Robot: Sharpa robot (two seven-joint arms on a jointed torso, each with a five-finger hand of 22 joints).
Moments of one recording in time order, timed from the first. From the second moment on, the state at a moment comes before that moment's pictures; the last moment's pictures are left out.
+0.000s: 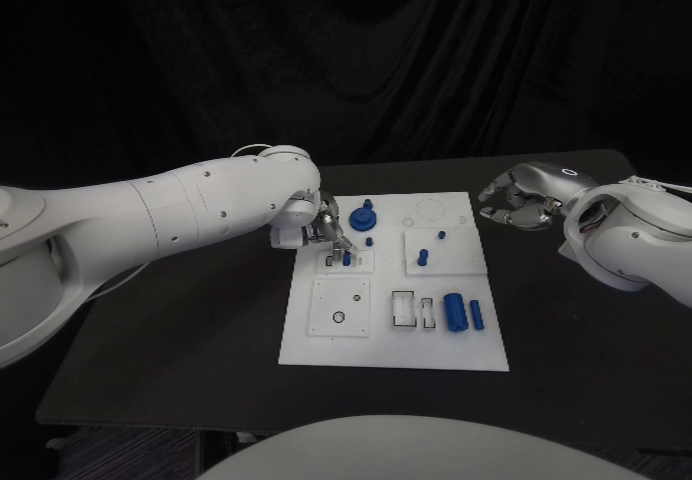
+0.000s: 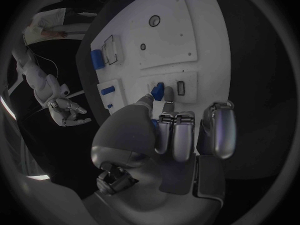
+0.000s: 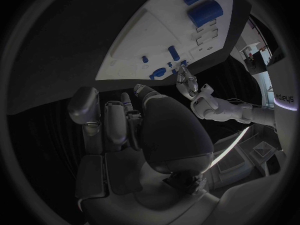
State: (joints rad) left arm 1.36 -0.44 -0.21 1.10 -0.83 0.37 -0.62; left_hand 1.21 0.12 0.00 0.26 0.22 1.02 0.06 0.11 1.03 1.47 -0.02 1.57 1.31 1.47 -0.06 1.57 1.31 0.05 1.45 0.05 1.37 1.31; right arm 1.38 -0.99 -0.25 1.59 -1.46 -0.33 -0.22; right_hand 1.39 -0.01 0.24 0.21 0.32 0.82 0.14 0.11 0.17 1.46 0.03 1.47 1.31 1.47 -0.05 1.25 1.26 0.10 1.40 0.07 0.97 1.31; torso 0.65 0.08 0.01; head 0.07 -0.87
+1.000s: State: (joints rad) left arm 1.35 -0.44 -0.21 1.10 -0.82 0.36 -0.58; left_hand 1.25 0.07 0.19 0.15 0.41 1.04 0.05 0.10 1.02 1.47 -0.02 1.57 1.31 1.47 -0.06 1.57 1.31 0.05 1.45 0.05 1.37 1.31; right arm 1.38 -0.99 -0.25 1.59 -1.46 -0.32 -0.23; right_hand 1.39 -0.01 0.25 0.21 0.32 0.83 0.14 0.11 0.17 1.46 0.03 1.46 1.31 1.47 -0.05 1.25 1.26 0.10 1.40 0.07 0.96 1.31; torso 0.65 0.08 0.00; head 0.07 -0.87
